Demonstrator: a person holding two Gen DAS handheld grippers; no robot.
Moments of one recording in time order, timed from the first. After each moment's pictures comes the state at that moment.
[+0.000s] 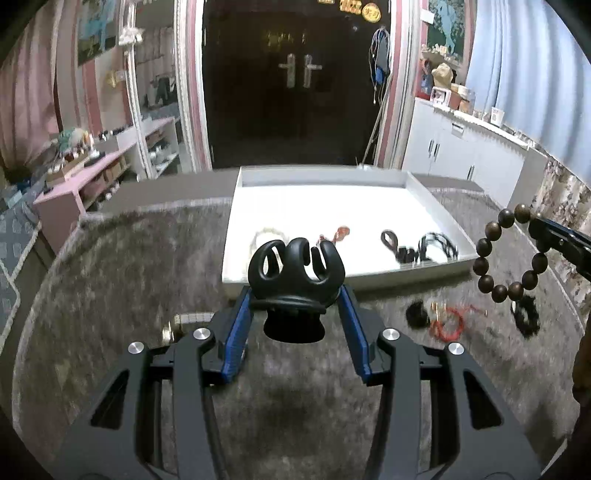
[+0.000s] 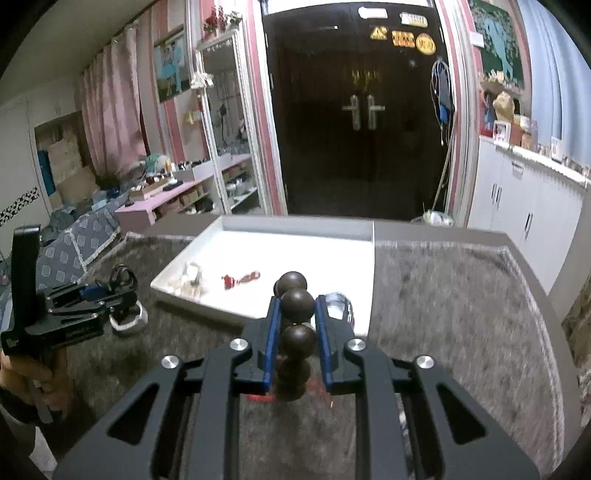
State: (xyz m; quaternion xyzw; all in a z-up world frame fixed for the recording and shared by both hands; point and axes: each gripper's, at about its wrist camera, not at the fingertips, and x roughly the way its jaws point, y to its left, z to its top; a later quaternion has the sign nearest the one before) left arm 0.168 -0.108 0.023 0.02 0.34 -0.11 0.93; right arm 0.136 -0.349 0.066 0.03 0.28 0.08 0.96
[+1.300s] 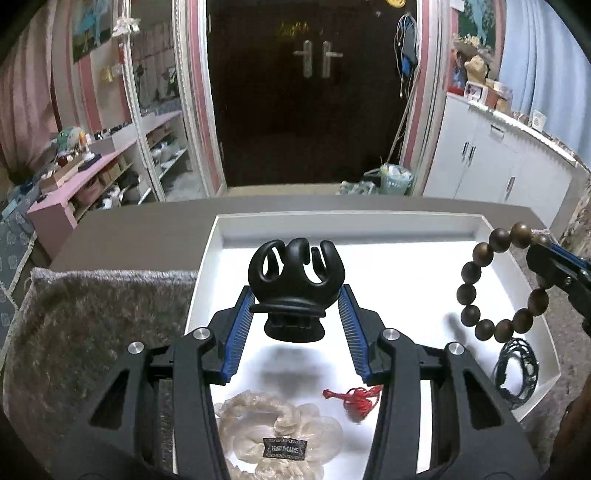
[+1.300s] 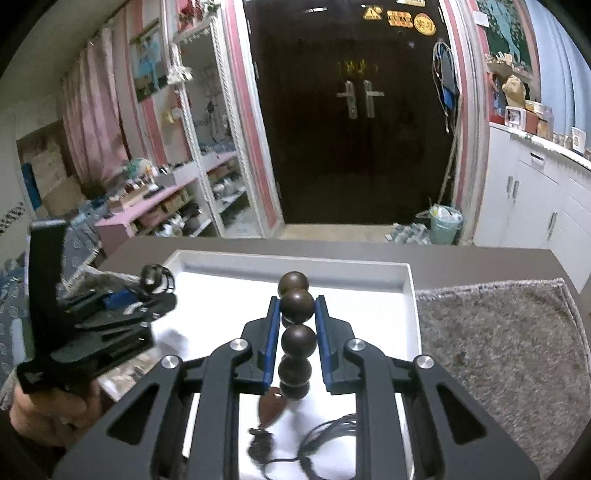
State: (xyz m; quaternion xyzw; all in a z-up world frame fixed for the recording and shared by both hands) left arm 0.350 -0.141 -0.013 0.02 0.37 -0.08 0.93; right arm 0.312 -0.338 0.032 0.05 0.31 0.05 0.95
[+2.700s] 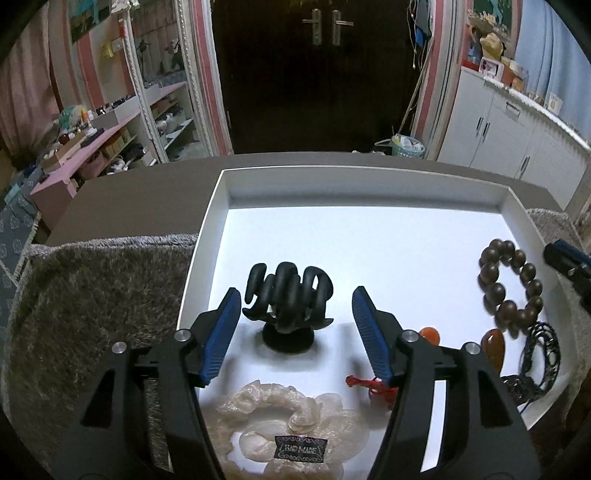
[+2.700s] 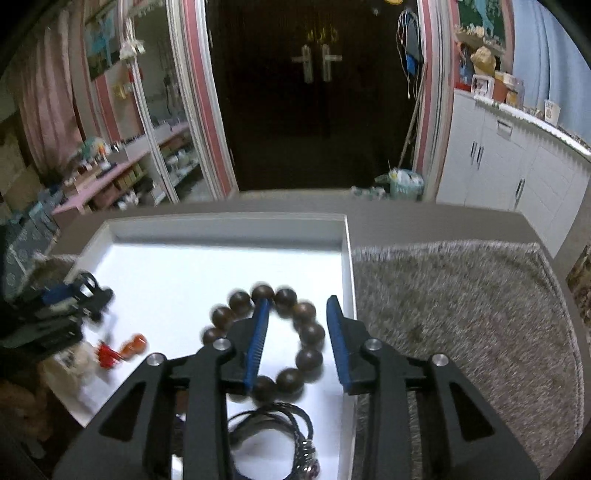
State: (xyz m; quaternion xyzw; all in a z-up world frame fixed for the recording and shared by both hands) left arm 0.376 -0.145 -0.034 0.02 0.42 -0.06 0.90; right arm 0.321 -0.368 0.011 0.05 0.35 -0.02 0.93
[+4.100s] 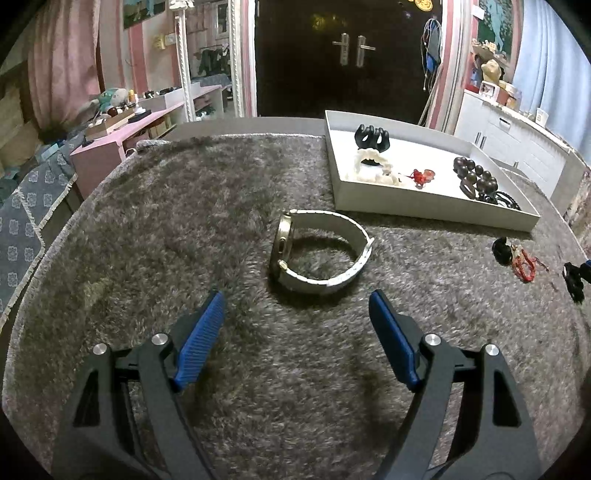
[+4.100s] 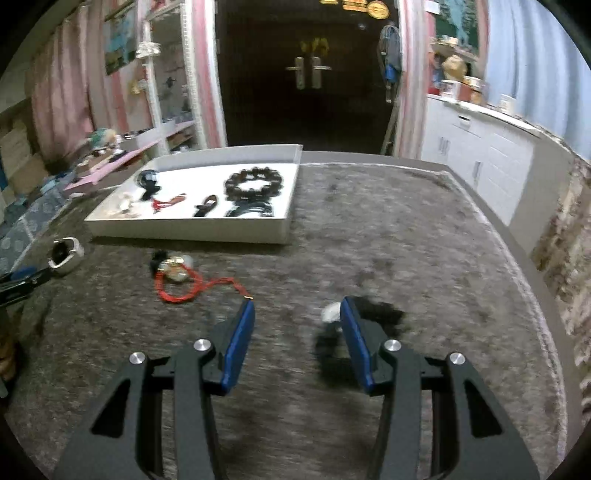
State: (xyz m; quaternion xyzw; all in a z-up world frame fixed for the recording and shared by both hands) left arm 0.148 -0.016 -0.050 -0.01 0.38 -0.04 0.92; right arm 0.087 -0.387 -0.008 0.03 0.35 -0.04 0.93
